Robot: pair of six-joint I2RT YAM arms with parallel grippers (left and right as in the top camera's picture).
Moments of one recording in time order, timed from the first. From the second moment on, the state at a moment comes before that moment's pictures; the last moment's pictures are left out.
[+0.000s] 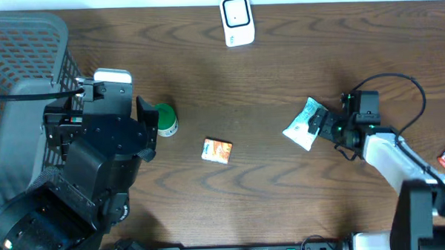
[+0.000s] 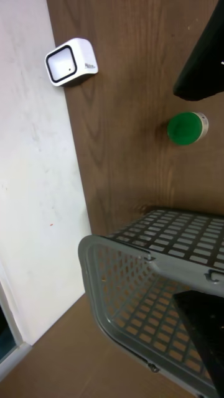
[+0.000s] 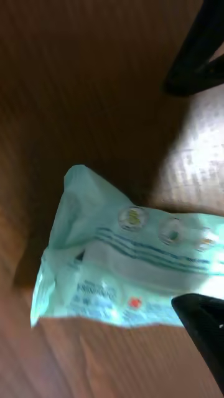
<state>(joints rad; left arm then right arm) -0.71 1.06 1.68 -1.26 -0.80 -0.15 -0.04 1.55 0.72 -0.27 -0.14 0.42</state>
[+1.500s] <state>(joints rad) -0.71 1.06 1.68 -1.26 -0.80 -0.15 -0.06 1.18 0.71 -0.41 -0.36 0.55</state>
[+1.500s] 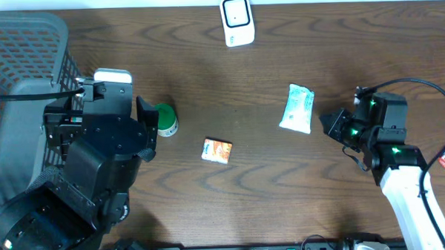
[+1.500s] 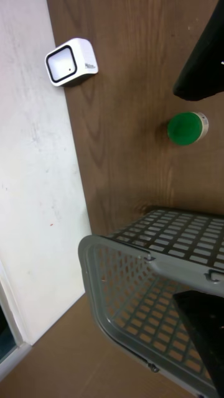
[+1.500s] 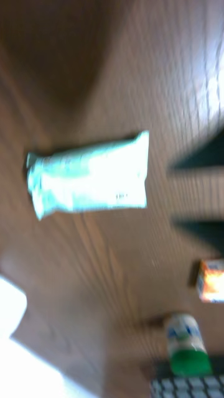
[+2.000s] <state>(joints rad) -0.71 1.06 1.68 -1.26 -0.80 -0.15 -0.07 1.65 0.73 -0.10 -0.40 0.38</state>
